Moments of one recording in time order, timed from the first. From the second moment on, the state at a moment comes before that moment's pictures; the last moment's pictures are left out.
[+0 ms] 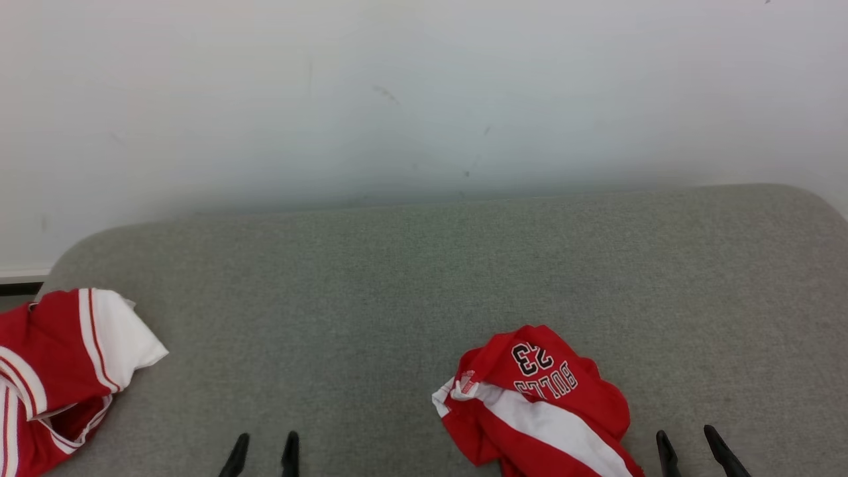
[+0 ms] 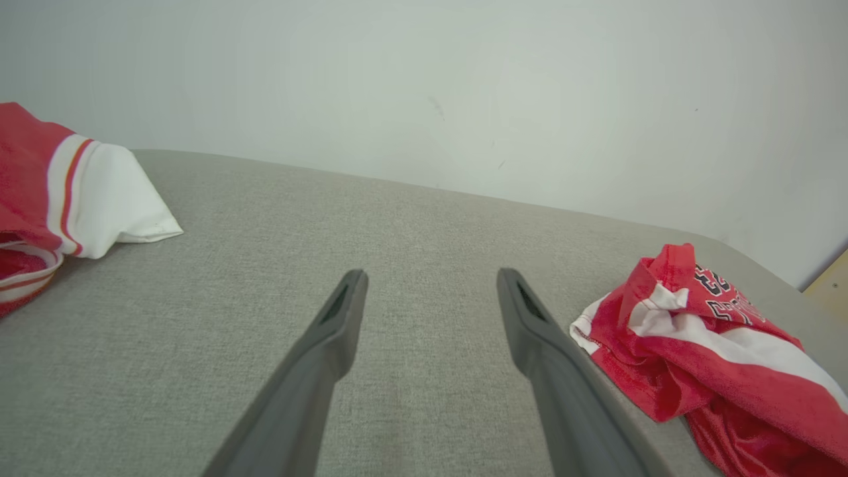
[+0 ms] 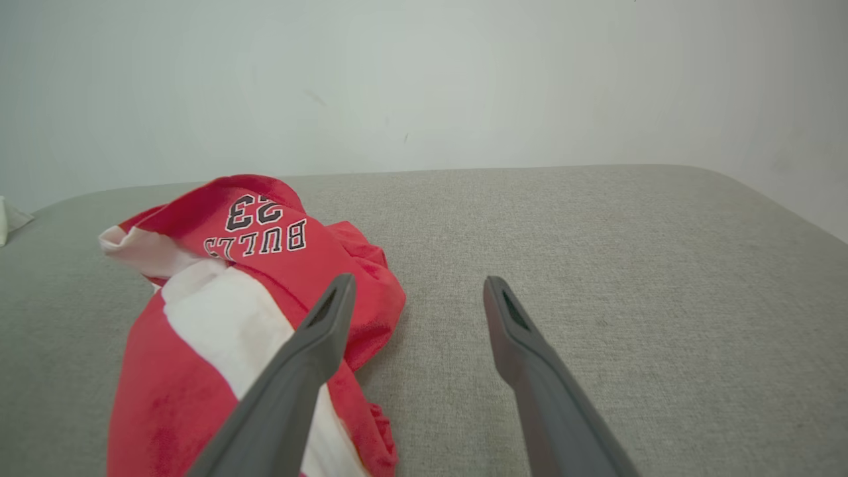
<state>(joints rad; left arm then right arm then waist) 0.18 0.05 -0.06 0.10 -0.24 -0.10 -0.26 0.08 -0.10 0.11 0.29 0.27 0.13 -0.26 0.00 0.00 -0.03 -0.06</state>
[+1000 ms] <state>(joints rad) -0.27 0.08 -0.39 0.57 -0.25 -0.13 -0.24 0.00 -0.10 0.11 0.27 0.28 0.13 -0.26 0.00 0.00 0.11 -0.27</state>
